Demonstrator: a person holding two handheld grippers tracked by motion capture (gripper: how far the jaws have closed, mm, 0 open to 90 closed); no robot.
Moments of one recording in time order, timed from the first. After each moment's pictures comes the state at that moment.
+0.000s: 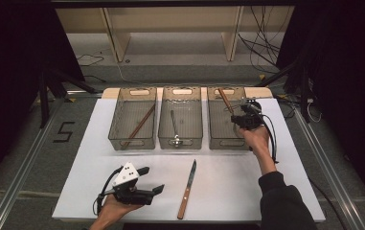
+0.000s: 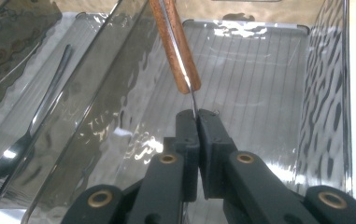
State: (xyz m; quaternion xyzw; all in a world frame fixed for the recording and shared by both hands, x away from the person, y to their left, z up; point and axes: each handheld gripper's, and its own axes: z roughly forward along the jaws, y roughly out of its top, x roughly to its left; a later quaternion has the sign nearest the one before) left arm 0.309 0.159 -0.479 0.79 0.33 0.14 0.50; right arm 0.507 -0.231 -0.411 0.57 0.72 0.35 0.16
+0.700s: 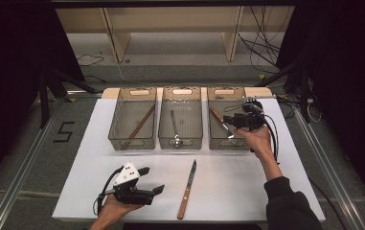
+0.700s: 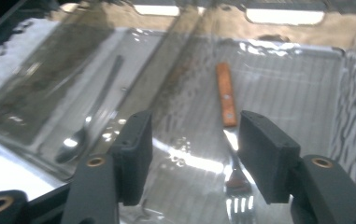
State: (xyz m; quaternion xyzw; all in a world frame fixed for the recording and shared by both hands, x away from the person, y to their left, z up) left arm 0.310 0.158 -0.479 0.79 0.33 0.14 0.50; right arm 0.487 -0.227 -0.391 0.52 0.74 0.41 0.14
